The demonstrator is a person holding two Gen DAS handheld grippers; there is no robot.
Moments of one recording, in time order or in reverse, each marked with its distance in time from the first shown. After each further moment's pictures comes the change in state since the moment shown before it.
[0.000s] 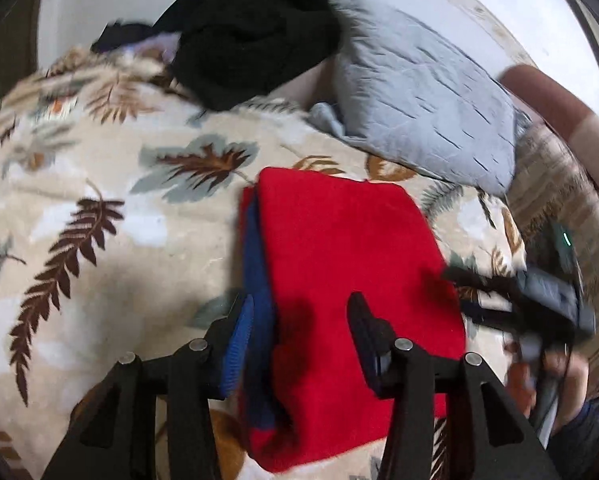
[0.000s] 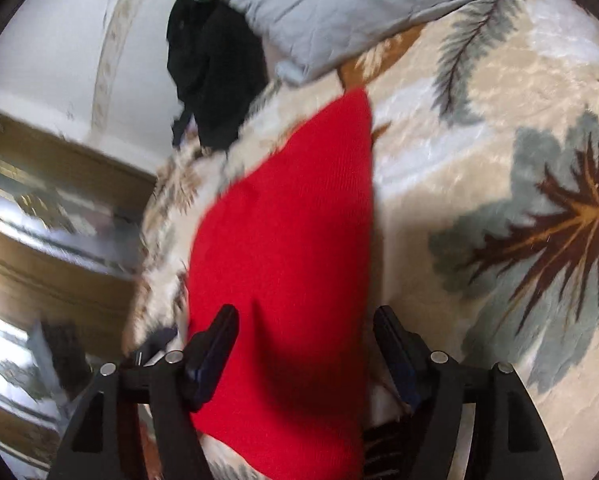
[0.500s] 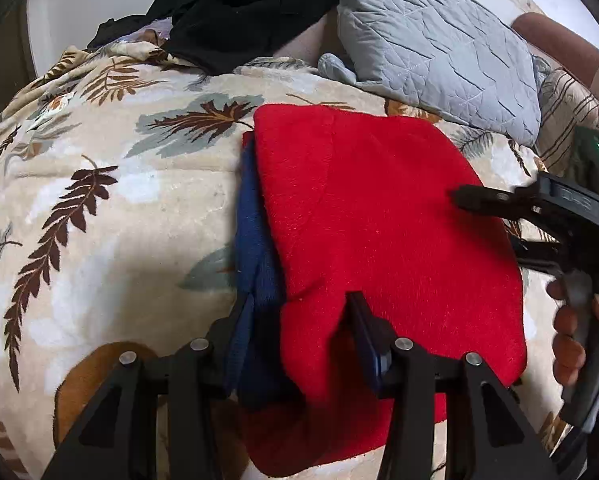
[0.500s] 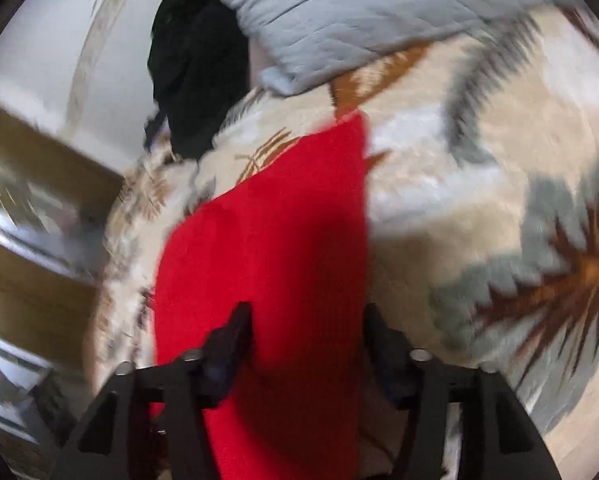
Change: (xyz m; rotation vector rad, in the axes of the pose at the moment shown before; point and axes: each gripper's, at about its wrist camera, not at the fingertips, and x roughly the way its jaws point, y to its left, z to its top) left arm 0.040 -0.001 -0.025 0.062 0.095 0.115; right arm 0.019 0.016 0.009 -0.042 -0.032 -0.131
